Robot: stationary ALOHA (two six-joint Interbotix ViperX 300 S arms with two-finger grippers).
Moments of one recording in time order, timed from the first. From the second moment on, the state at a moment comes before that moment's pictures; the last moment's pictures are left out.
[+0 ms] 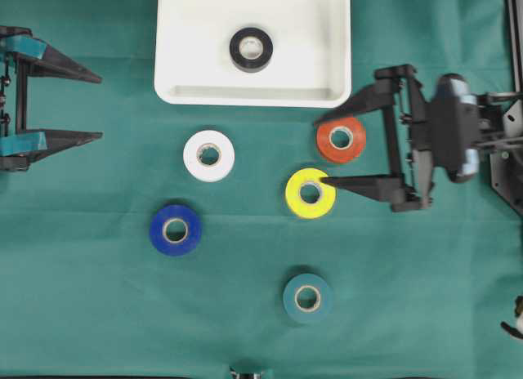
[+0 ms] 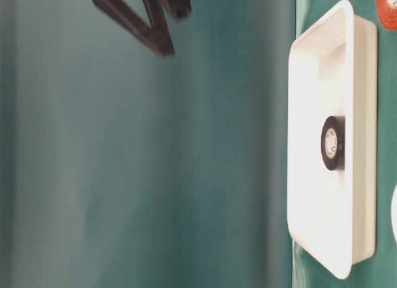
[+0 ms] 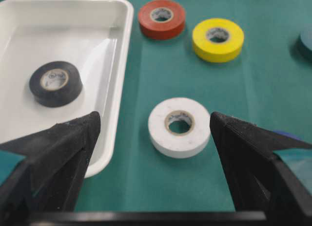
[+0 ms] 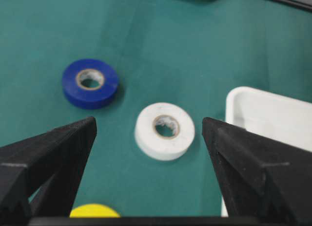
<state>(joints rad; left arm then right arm) 0.07 -0.87 1.15 -0.01 0.06 0.07 0.07 -0.45 0.87 -0.03 -0.09 0.00</state>
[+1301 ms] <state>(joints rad) 0.07 -0.87 1.15 -0.01 0.06 0.07 0.05 -0.39 0.75 -0.02 0.22 0.09</state>
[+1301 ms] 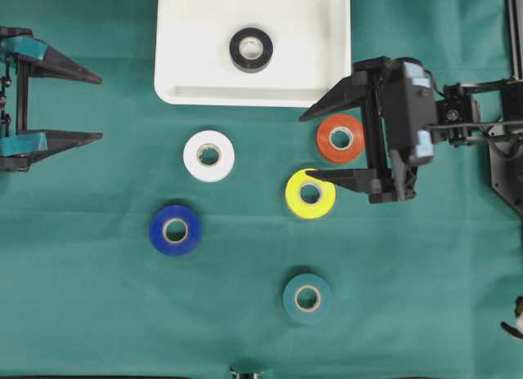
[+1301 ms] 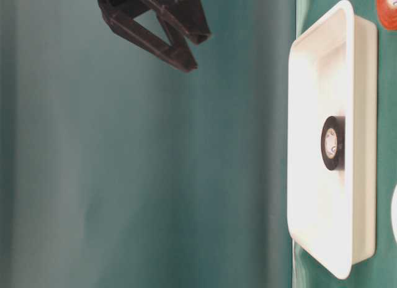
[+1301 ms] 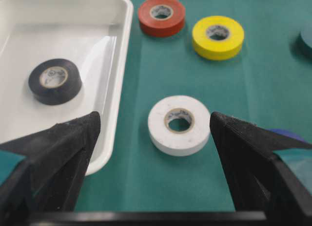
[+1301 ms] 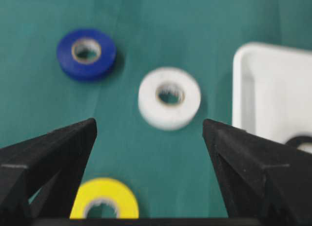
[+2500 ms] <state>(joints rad) 0.07 -0.87 1.15 -0.01 0.06 0.07 0.05 -0.20 0.39 -0.02 0.93 0.17</state>
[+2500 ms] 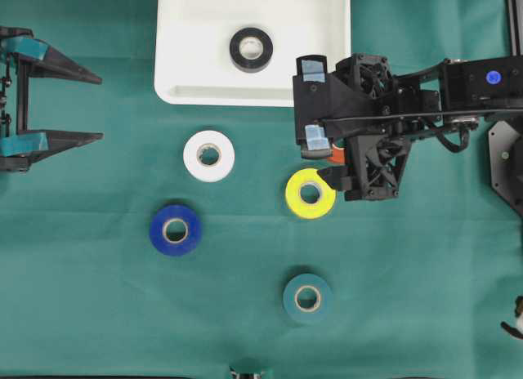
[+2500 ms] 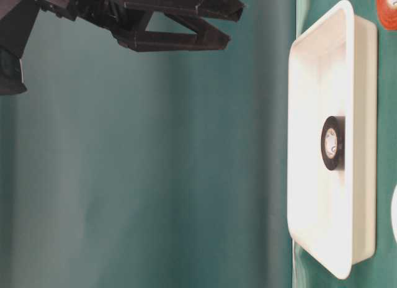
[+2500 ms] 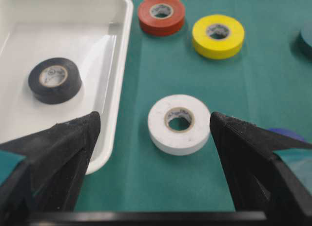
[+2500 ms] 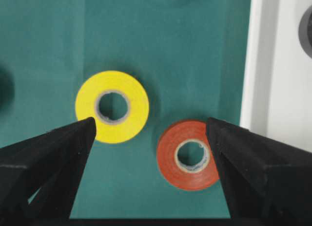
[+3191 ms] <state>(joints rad) 0.07 -0.87 1.15 -0.01 0.06 0.07 0.06 -0.14 0.40 -0.02 0.90 0.20</state>
